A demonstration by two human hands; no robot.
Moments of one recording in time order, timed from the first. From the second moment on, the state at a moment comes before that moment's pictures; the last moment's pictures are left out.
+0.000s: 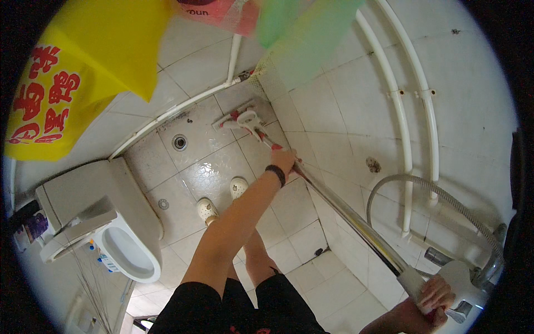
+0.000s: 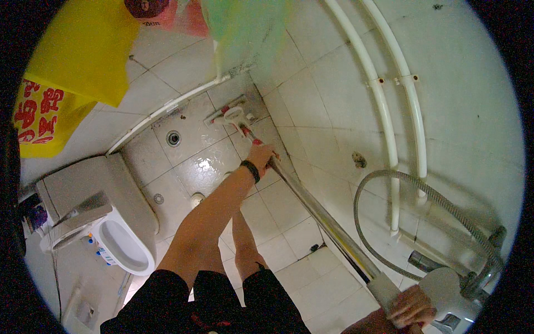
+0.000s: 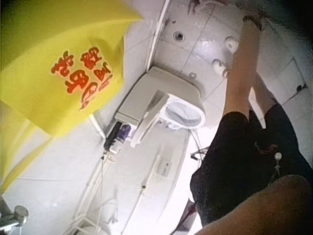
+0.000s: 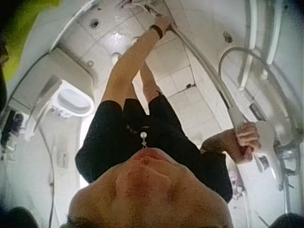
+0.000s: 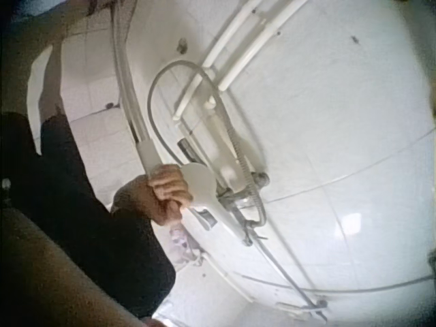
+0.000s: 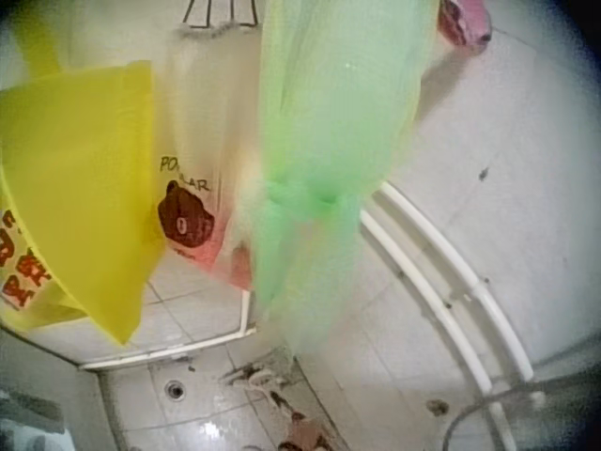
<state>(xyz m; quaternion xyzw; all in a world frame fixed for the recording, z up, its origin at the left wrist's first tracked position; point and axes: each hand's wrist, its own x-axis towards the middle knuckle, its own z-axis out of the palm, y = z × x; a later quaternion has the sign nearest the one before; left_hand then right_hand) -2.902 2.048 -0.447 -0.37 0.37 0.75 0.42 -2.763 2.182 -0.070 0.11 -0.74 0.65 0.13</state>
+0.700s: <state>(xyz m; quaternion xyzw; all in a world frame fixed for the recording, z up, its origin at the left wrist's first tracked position) -2.861 2.045 -0.432 -0.43 0.31 0.75 0.39 -2.757 2.109 -0.065 -0.05 -0.78 0.59 0.20</state>
